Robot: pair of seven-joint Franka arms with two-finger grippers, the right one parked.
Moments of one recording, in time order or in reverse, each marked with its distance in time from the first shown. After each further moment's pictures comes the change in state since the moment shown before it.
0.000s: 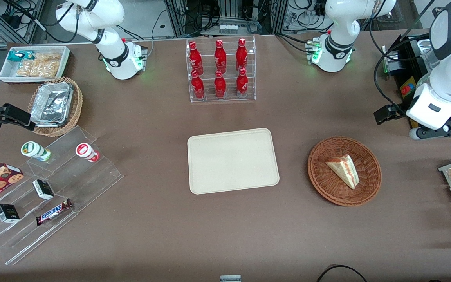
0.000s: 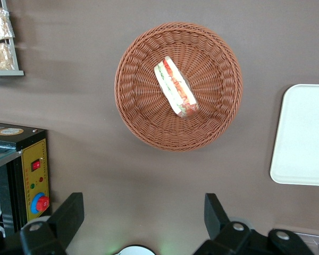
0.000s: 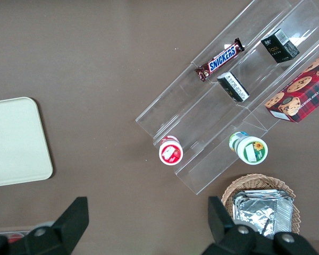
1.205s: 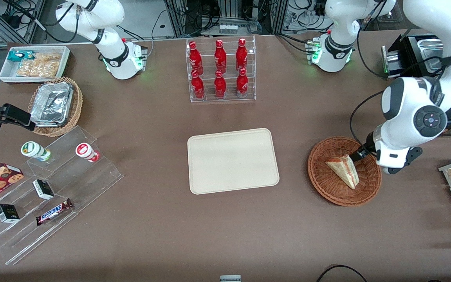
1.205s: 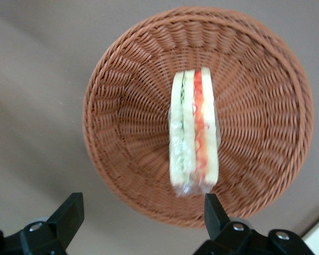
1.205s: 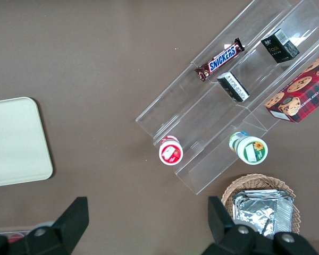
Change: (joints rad) arm 0.009 0.185 0.020 -0.355 0.000 0.529 -0.596
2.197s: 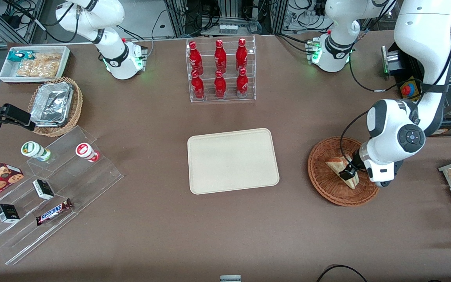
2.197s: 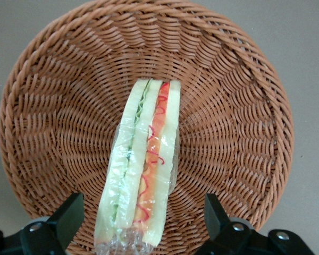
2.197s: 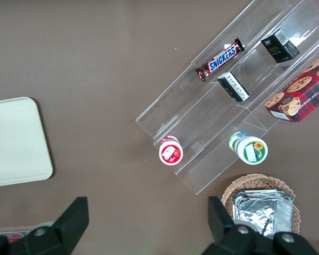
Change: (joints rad) arm -0.007 0.139 -0.009 0.000 -0.057 0.209 -0.124
